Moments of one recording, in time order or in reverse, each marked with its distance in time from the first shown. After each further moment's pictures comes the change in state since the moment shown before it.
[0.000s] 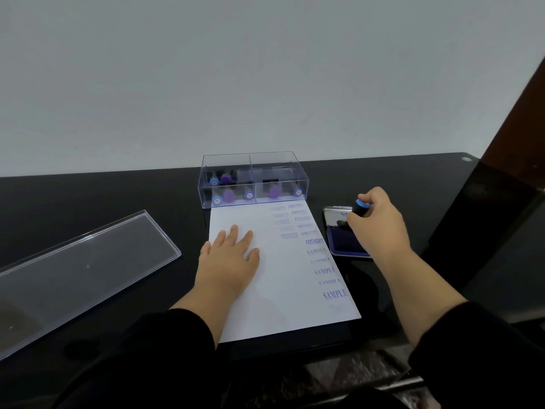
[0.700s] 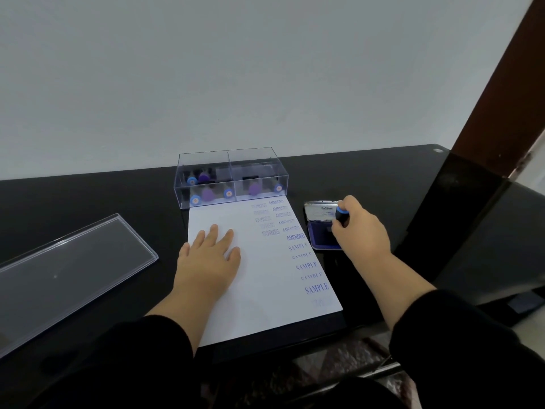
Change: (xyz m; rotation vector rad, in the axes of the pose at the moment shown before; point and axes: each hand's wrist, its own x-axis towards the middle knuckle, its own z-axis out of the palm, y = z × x) left_hand 0.001 0.001 0.000 0.036 -0.002 -0.003; right_hand -0.005 0.021 0.004 -0.384 -0.018 -0.083
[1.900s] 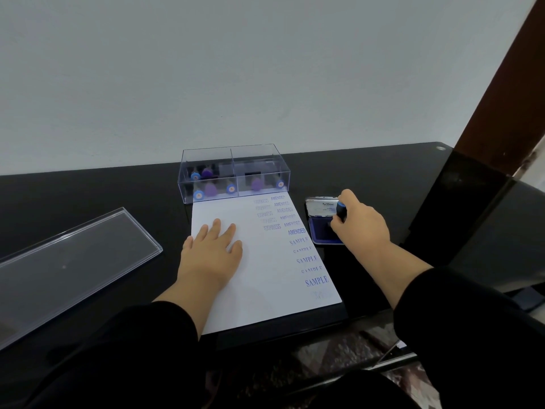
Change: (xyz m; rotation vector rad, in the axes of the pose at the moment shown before) left_hand -0.002 0.001 0.000 -0.012 0.018 0.006; right_hand 0.013 0.009 0.005 -0.145 -0.021 -0.099
